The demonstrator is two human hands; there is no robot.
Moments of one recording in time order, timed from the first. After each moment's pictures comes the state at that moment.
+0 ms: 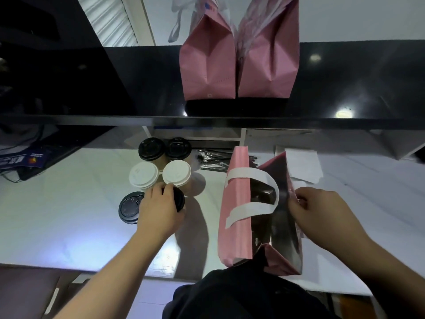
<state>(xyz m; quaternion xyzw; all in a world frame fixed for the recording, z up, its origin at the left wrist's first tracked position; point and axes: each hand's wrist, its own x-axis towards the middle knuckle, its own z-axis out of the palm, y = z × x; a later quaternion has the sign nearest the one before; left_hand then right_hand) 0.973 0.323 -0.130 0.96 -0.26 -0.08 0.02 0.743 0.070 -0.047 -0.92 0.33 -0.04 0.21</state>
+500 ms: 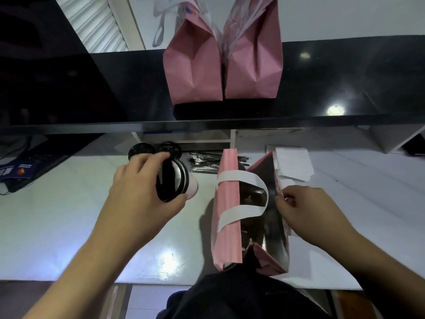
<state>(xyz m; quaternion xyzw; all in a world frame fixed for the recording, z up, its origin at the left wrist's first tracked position) 0.937 0.314 0.016 0.92 -0.33 -0.01 0.20 0.746 0.067 -0.043 -0.92 0.33 -0.02 0.23</state>
